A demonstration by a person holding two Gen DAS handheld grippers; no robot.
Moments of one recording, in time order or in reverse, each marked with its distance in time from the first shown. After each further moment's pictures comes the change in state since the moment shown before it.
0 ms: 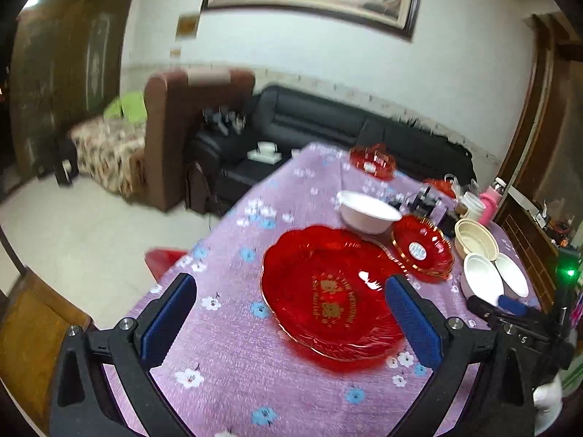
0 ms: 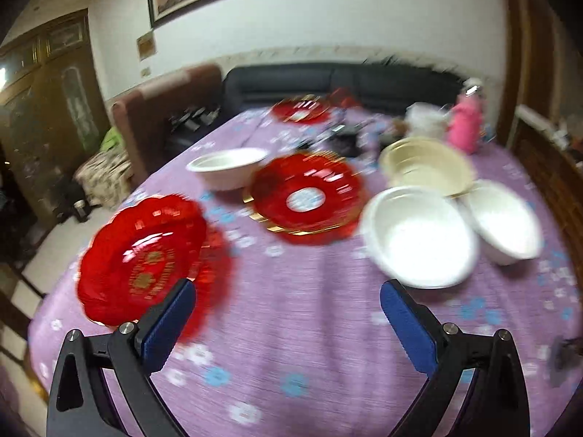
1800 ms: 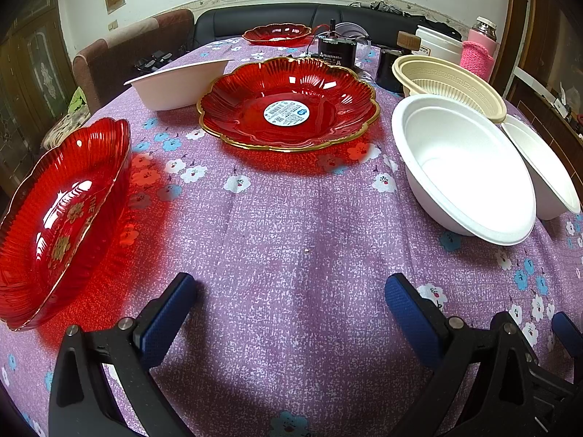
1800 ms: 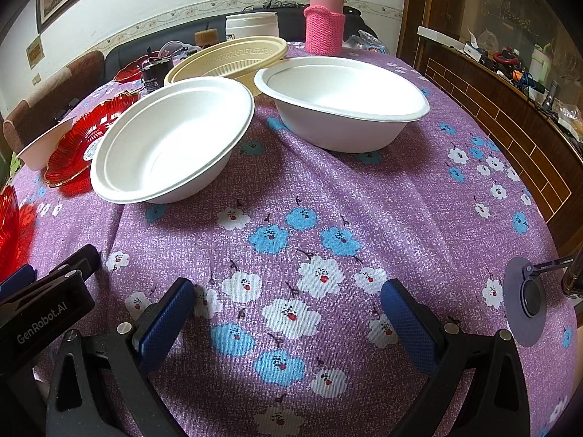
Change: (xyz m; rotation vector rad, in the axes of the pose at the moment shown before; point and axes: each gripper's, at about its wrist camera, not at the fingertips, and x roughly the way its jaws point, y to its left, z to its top) left arm 0.172 -0.274 -0.115 0.232 0.297 0.108; right arm 0.031 -0.173 -0.066 0.229 0.146 -0.354
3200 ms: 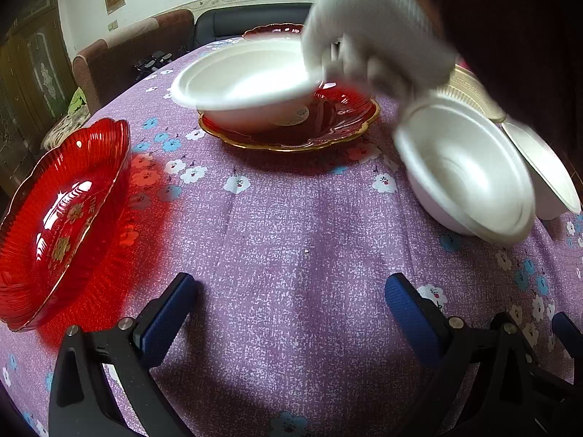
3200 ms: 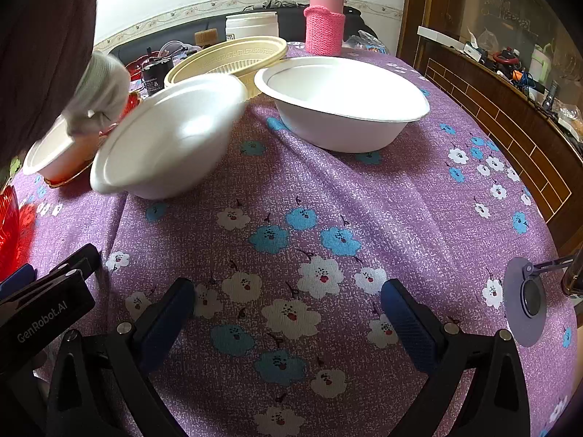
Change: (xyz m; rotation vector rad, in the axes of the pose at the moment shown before) left arm 0.000 -0.002 -0.001 0.003 -0.001 0.002; right arm 0.000 0.001 0.000 0.001 0.000 0.000
